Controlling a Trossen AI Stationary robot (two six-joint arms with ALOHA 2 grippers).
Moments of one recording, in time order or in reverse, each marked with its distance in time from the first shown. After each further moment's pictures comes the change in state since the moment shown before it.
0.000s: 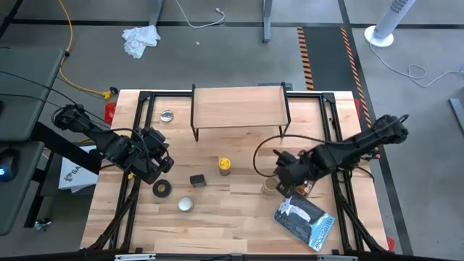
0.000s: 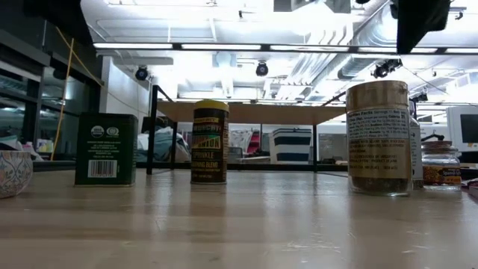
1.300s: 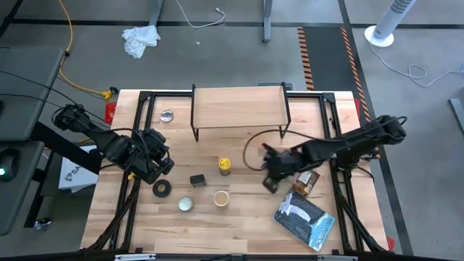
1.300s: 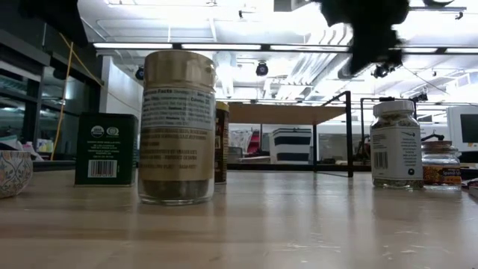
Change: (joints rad) left arm 0.000 0.000 0.000 0.015 0.060 -0.008; right arm -0.118 0.000 -0.134 0.332 -0.049 -0.118
